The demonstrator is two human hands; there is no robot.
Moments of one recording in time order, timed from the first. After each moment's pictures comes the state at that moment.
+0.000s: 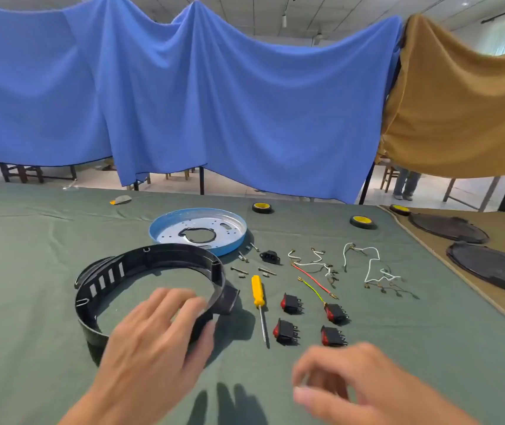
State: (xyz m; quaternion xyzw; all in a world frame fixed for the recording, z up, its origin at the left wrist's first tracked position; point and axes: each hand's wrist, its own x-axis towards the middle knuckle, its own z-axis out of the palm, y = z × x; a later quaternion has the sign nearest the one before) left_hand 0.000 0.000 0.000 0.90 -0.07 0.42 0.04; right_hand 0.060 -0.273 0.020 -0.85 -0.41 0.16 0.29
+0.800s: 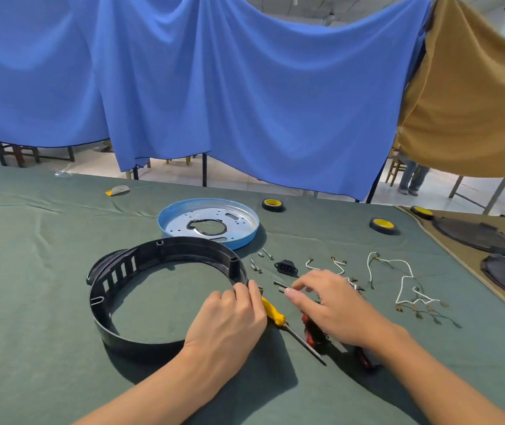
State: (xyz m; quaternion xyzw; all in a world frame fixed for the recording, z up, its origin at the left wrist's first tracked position) left_hand 0.117 -0.010 -0.014 0.92 -0.08 0.30 -0.22; right_hand 0.214 -0.194 -0.004 -0.91 -0.35 -0.06 0.20
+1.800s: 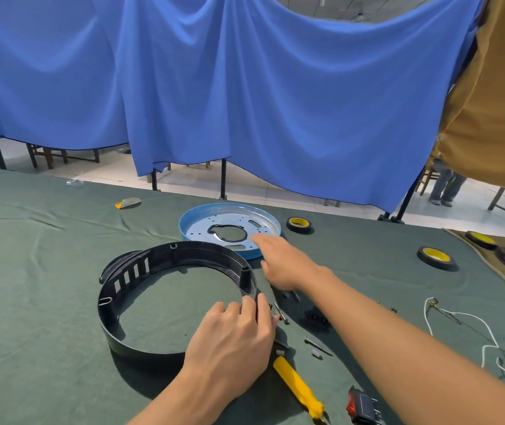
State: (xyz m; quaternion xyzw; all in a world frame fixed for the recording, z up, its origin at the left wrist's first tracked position) left_hand 0.195 0.035 -0.033 0.91 -0.04 0.36 -0.19; right_hand 0.367 -0.038 0.009 -0.92 -0.38 -0.01 0.08
